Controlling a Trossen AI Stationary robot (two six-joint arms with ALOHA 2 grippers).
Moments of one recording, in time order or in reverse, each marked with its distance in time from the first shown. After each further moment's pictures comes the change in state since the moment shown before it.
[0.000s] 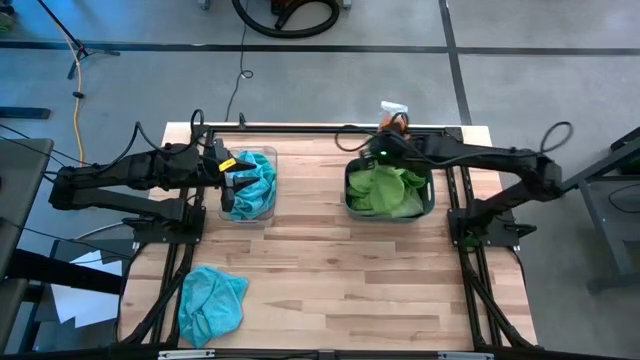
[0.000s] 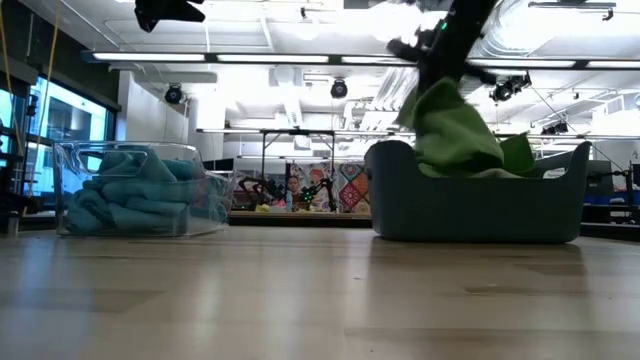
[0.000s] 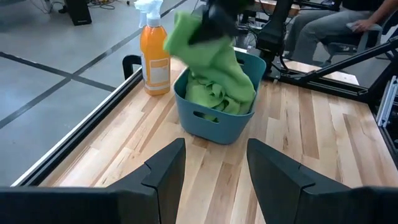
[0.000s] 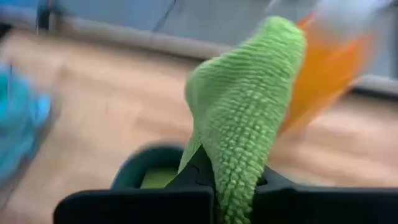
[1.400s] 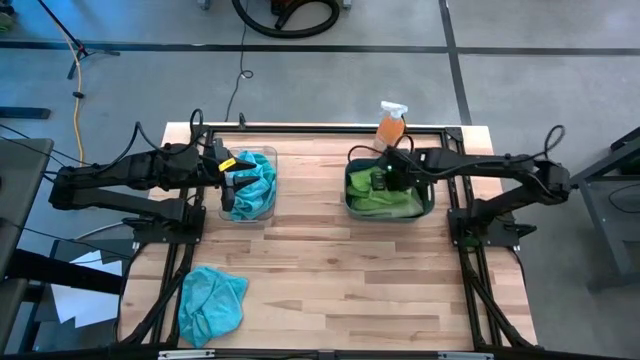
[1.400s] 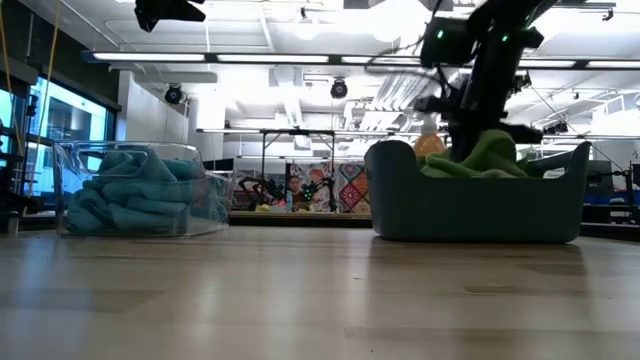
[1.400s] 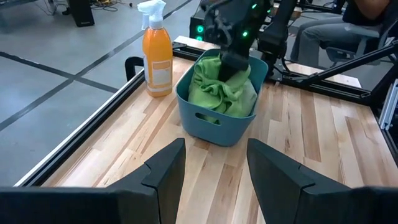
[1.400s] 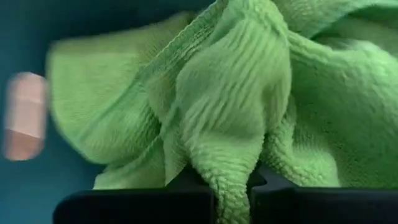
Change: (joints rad) left arm 0.000 0.000 0.000 0.006 -0.013 -0.003; right arm -0.050 -0.067 -0.317 0.045 -0.376 0.204
